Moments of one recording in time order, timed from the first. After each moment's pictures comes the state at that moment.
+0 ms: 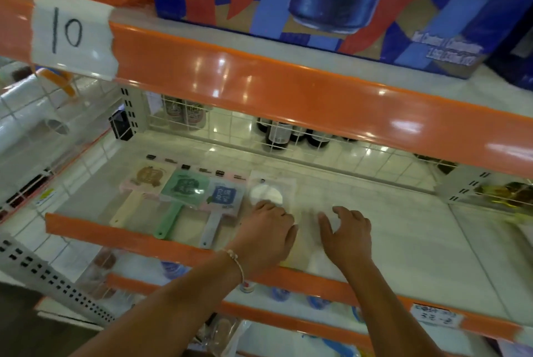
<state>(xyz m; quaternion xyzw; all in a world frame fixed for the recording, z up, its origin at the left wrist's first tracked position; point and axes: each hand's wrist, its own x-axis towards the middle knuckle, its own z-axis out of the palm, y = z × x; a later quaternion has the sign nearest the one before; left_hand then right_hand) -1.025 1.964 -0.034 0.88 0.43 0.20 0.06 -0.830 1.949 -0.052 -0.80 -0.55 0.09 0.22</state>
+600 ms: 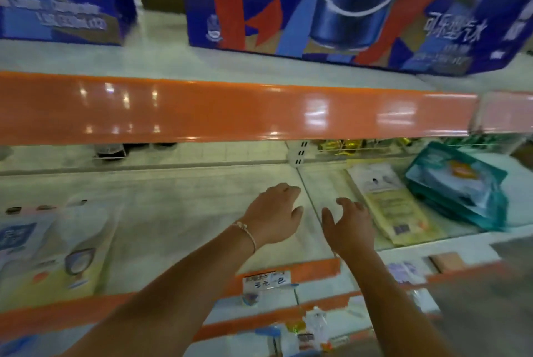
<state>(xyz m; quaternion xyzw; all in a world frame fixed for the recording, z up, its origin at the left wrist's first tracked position) -0.686 1.933 0.007 0.92 0.32 0.11 0.21 -0.528 1.841 -0.023 -0.88 -0.40 0.02 0.24</state>
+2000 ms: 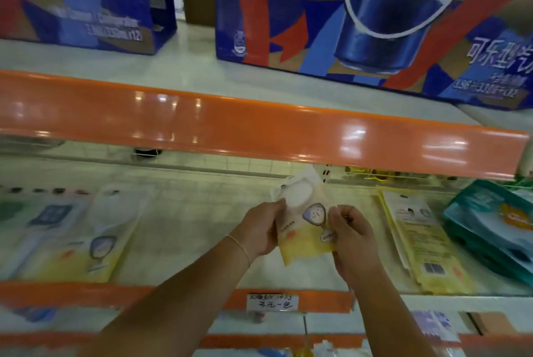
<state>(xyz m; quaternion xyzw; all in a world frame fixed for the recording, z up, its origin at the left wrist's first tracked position) -0.698 1.951 -0.001 0.24 0.44 0.31 0.81 -0.555 1.865 0.007 -0.59 -0.29 0.41 0.64</state>
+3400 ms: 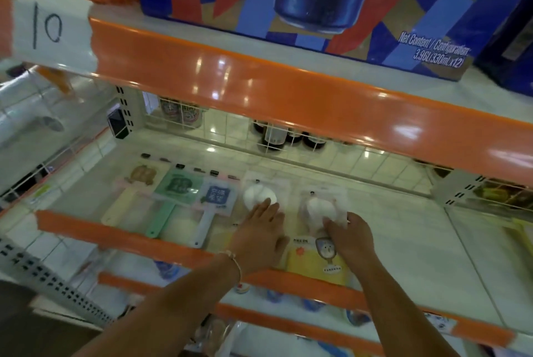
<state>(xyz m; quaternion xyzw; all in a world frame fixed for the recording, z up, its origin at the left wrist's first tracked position) -1.017 1.965 -0.063 0.86 0.49 0.12 0.11 -0.800 1.964 -0.053 -0.80 -0.43 0.28 0.30</state>
